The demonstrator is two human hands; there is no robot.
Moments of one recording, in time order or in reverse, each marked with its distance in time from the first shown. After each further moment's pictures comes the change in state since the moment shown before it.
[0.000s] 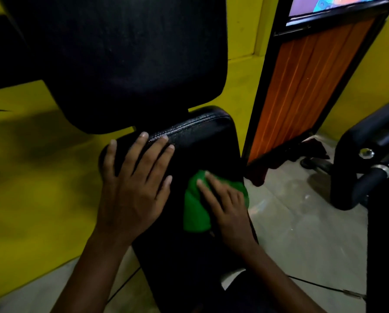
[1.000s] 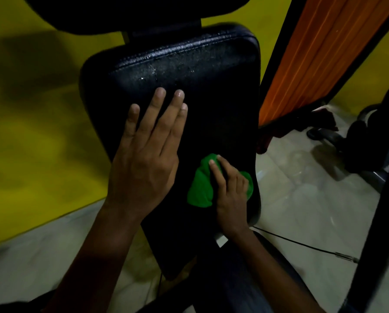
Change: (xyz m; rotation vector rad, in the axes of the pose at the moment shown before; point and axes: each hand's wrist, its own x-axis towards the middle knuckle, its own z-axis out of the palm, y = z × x) left_hand -0.042 0.034 0.022 0.029 -0.045 -0.022; right_hand -0.072 -0.022 0.050 0.110 0.001 0.241
